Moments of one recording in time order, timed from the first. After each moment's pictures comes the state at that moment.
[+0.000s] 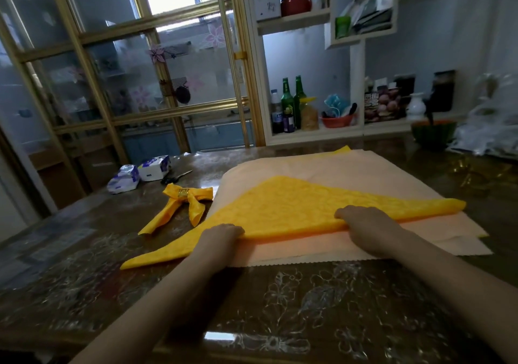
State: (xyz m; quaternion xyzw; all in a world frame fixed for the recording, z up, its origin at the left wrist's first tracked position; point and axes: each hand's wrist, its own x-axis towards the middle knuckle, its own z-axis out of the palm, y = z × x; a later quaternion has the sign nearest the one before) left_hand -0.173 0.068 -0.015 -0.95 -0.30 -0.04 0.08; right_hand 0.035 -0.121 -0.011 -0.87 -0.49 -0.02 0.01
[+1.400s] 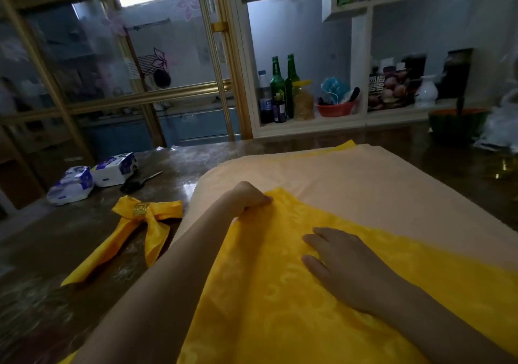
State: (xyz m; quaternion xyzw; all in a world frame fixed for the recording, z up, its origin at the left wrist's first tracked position) left_hand 0.015 0.165 0.012 -0.81 -0.46 -0.02 -0.36; right_hand 0.041 -0.050 -0.034 -0.84 -0.54 0.01 0.11
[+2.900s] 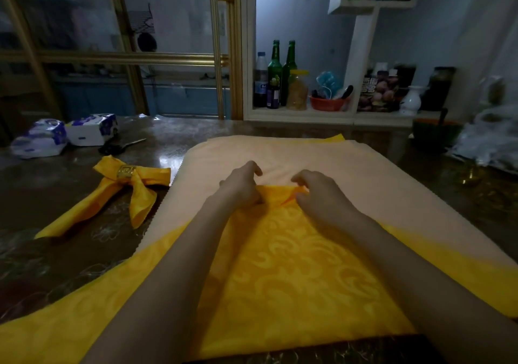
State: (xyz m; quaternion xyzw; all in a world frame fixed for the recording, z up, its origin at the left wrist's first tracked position) left_hand -0.020 0.140 -0.010 -0.90 -0.31 -0.10 -0.29; right_hand 0.067 -0.002 -0.011 -0.84 -0.46 0.01 0.28
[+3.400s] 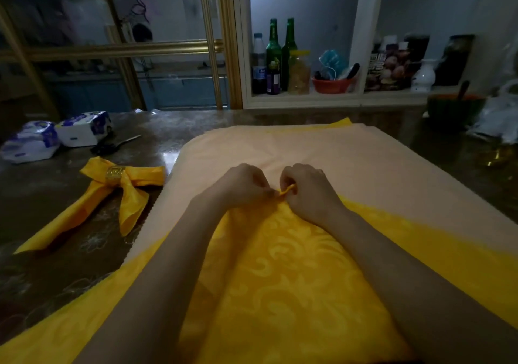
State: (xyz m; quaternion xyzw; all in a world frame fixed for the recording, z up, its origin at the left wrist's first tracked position) left_hand -0.016 0.143 -0.005 -0.92 -0.27 -0.06 -0.26; right_hand 0.084 0.032 -0.035 -0.81 -0.52 -0.06 0.27
